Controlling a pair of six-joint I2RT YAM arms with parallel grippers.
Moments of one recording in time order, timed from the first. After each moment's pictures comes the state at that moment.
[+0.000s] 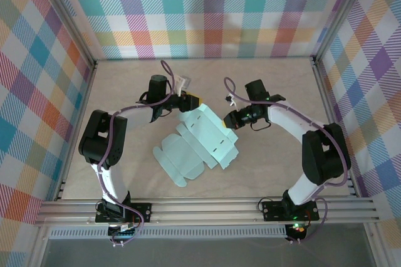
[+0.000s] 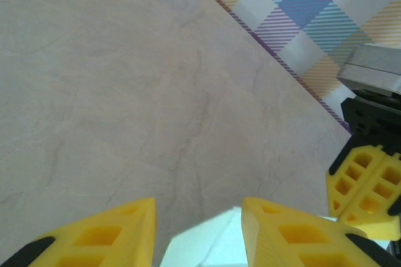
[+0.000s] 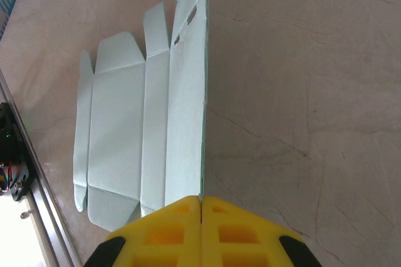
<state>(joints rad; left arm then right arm) -0.32 1.85 1.10 0.27 0.83 -0.21 0.38 1.63 1.12 -0.59 -0.67 -0.06</state>
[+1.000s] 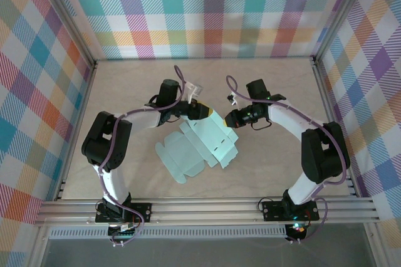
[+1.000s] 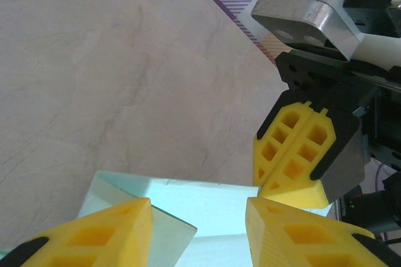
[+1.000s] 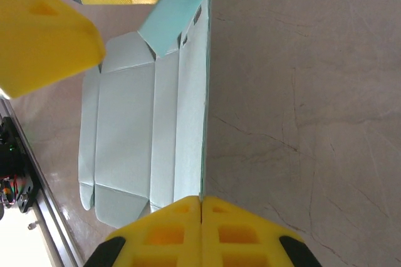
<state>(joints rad) -0.45 1.84 1.09 0.20 0.87 -0.23 0.37 1.65 1.12 -0.58 -0.68 -0.01</state>
